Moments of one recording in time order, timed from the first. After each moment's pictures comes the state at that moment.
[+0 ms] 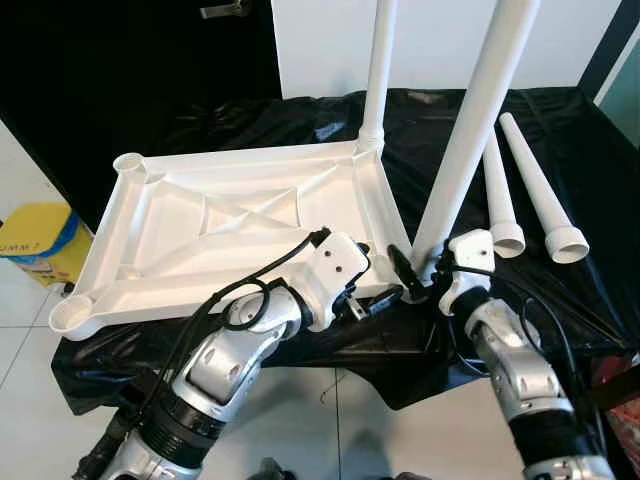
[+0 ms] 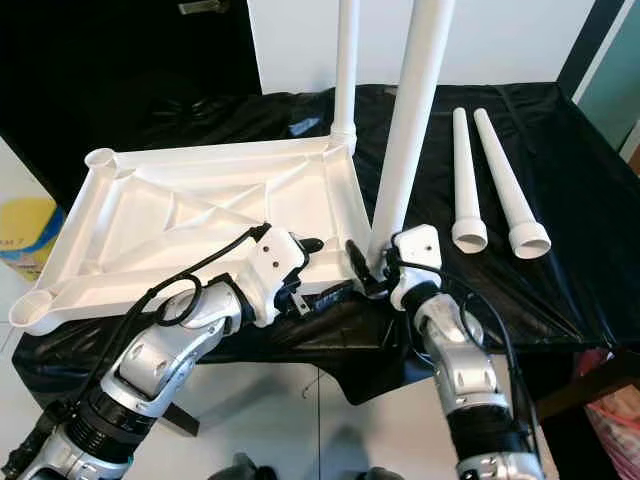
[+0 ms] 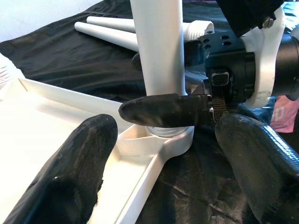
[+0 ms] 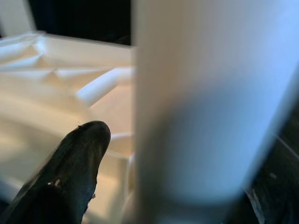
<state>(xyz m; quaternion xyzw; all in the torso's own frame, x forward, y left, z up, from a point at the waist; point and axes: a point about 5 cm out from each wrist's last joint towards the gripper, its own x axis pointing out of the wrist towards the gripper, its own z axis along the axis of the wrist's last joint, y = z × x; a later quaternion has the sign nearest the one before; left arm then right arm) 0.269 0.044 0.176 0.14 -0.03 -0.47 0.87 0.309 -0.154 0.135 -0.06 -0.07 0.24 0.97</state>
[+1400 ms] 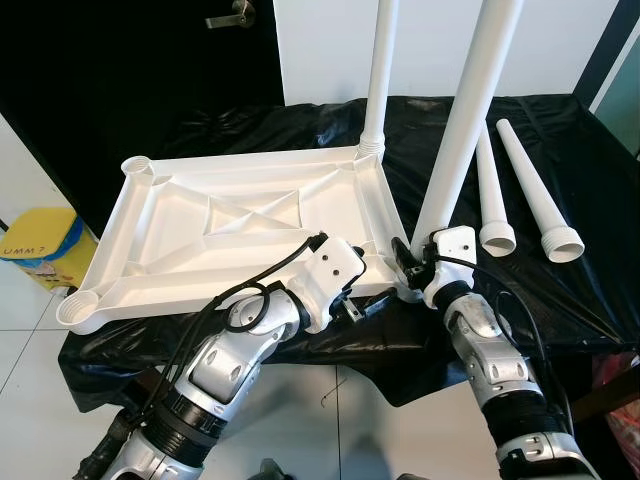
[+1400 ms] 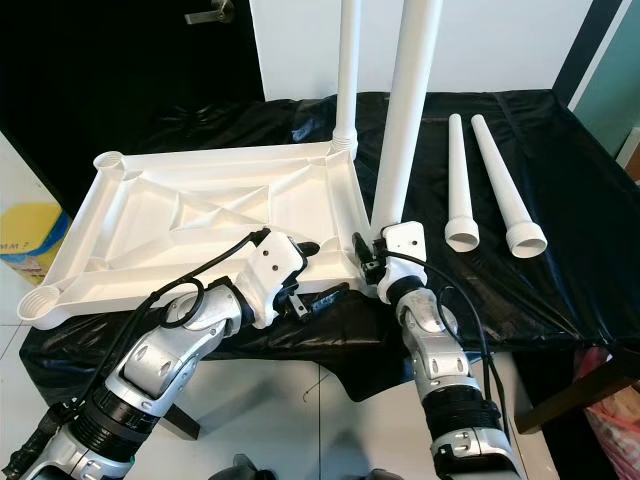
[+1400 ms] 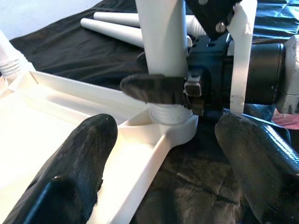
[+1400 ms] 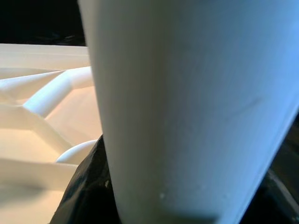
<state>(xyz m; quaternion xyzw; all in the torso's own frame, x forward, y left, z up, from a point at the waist) 0.273 0.048 0.166 0.14 -0.02 -0.47 0.87 0.318 -0.142 0.117 -0.01 -0.03 0.06 1.00</state>
